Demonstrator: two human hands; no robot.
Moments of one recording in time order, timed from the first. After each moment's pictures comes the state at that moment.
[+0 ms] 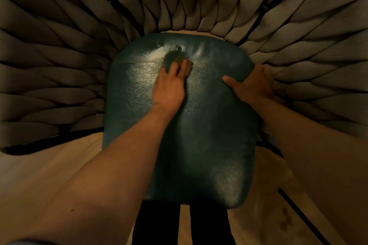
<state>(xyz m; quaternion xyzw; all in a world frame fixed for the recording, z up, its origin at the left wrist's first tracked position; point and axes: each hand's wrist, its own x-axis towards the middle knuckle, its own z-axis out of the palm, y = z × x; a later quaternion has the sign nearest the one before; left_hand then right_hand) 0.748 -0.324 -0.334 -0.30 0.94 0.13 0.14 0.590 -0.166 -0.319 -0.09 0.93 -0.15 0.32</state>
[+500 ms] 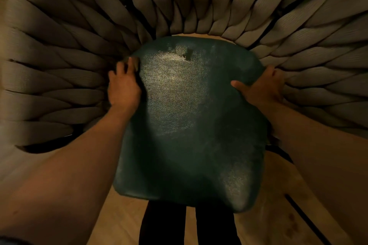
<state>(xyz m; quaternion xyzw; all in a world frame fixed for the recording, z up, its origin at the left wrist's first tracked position) 0.832 -0.425 -0.335 -0.45 0.89 0.07 0.10 0.592 -0.172 -0.316 -0.09 0.94 -0.12 0.30</state>
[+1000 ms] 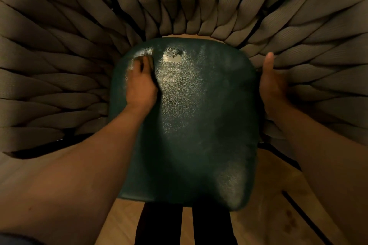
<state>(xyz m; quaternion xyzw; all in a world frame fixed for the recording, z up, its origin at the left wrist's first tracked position) 0.780 -0.385 -0.340 -0.42 0.89 0.16 0.06 0.573 -0.160 -0.302 0.15 0.86 -0.37 0.30</state>
